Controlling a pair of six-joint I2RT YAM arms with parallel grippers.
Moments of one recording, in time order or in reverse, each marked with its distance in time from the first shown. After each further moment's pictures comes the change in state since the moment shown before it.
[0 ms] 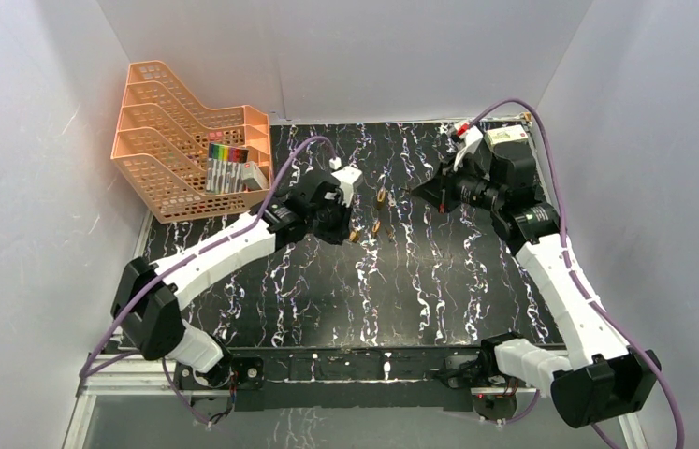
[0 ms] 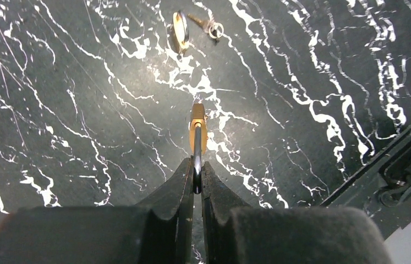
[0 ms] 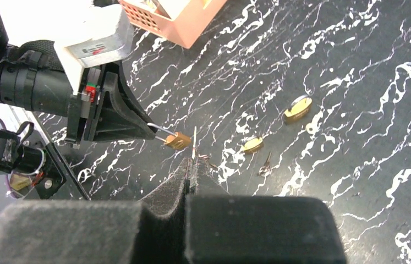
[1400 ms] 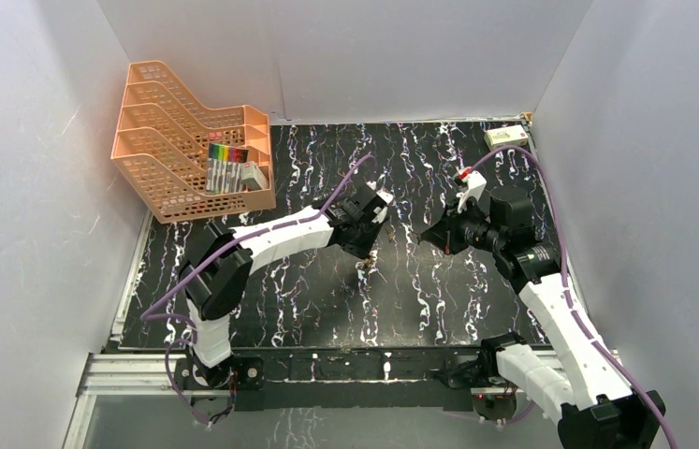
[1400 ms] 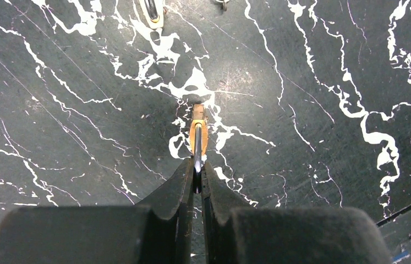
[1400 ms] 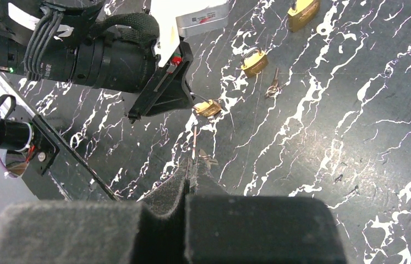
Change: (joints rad) left arm -0.119 0.396 0.174 -0.082 -0.112 -0.088; right arm 0.000 -0.228 -0.298 -0.107 0.097 0.051
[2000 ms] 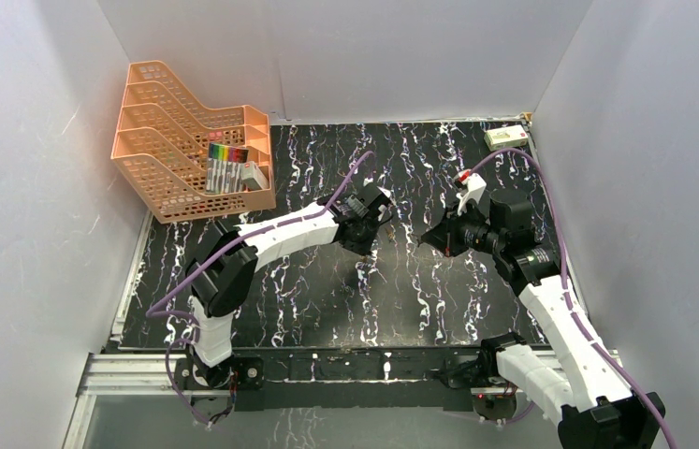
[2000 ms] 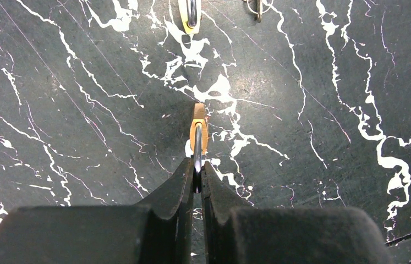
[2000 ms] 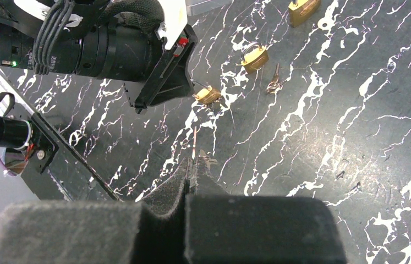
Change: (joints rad) left arm -0.001 0.043 0.077 -0.087 -0.097 -0.067; right arm 0.000 -0.013 -0.018 0.000 0.000 0.000
